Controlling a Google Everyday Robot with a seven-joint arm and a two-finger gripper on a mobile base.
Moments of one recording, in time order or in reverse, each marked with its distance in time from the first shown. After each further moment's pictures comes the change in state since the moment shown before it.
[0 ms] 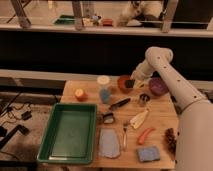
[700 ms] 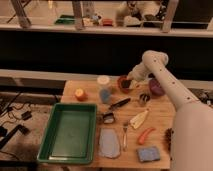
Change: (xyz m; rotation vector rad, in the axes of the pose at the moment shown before) arm -0.003 -0.014 0.033 0.028 -0.025 -0.025
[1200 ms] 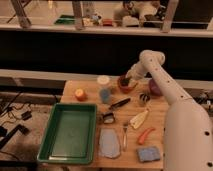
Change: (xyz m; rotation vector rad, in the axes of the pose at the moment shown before) arm 0.005 -0.021 0.013 0.024 0.030 -0.026
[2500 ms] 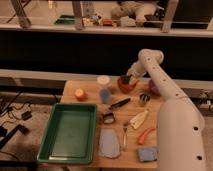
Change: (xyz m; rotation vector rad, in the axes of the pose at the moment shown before) arm 0.017 -0.012 0.006 0.008 0.050 0.004
